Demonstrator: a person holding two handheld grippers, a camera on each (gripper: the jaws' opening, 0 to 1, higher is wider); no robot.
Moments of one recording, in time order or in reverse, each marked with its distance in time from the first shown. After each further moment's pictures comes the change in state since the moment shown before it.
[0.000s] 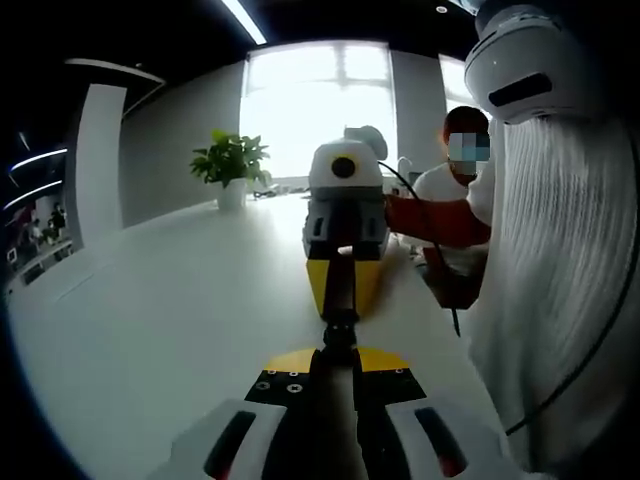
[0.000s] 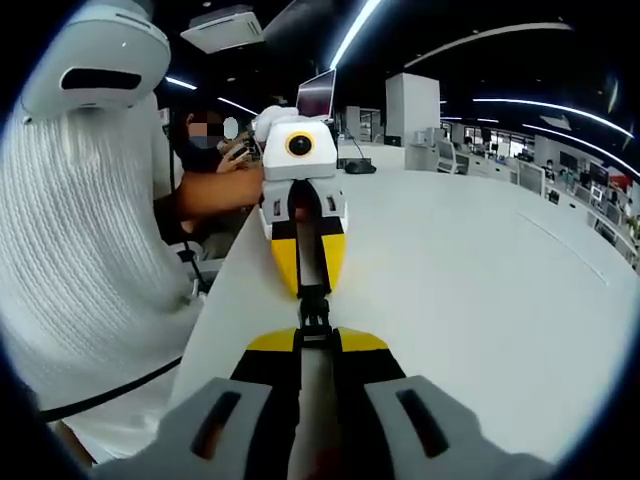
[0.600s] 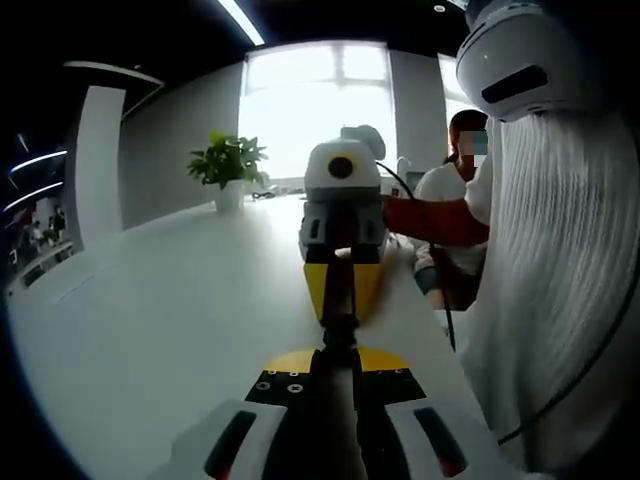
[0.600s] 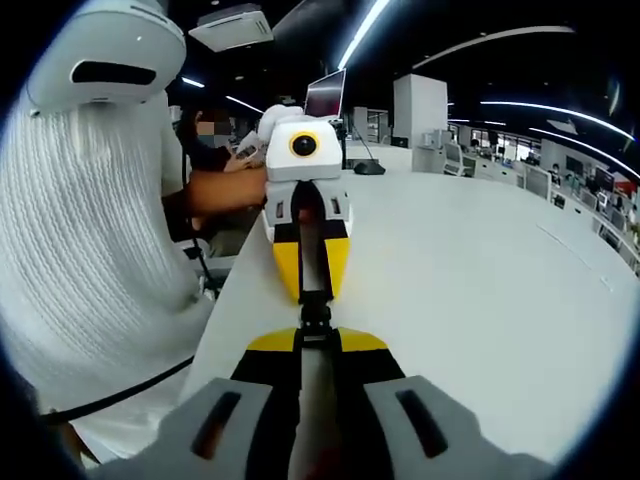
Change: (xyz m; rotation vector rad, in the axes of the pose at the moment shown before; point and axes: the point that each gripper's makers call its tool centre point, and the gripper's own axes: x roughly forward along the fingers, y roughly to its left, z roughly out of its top) left arm 0.004 -0.012 0.002 0.007 -0.005 0.003; right arm 0.001 0.015 0.001 -0.019 -0.001 0.024
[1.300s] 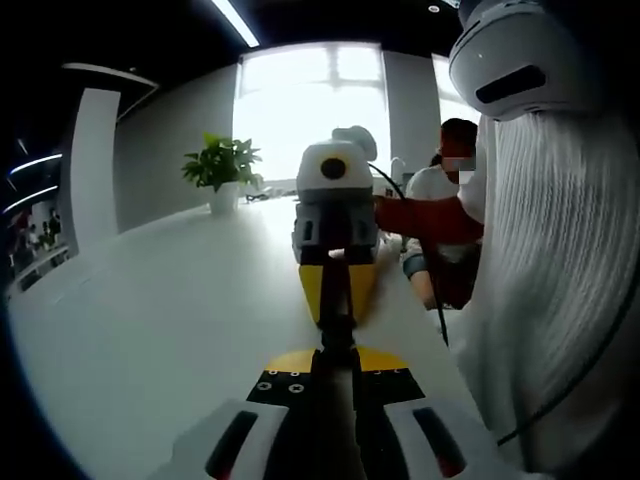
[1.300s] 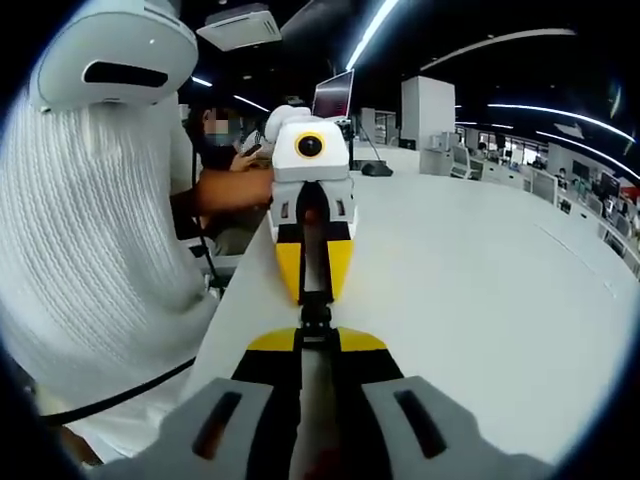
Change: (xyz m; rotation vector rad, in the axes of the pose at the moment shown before) left arm 0.000 -0.002 0.000 0.013 -0.003 -0.029; right arm 0.001 0.000 0.000 -0.019 -0.002 0.032
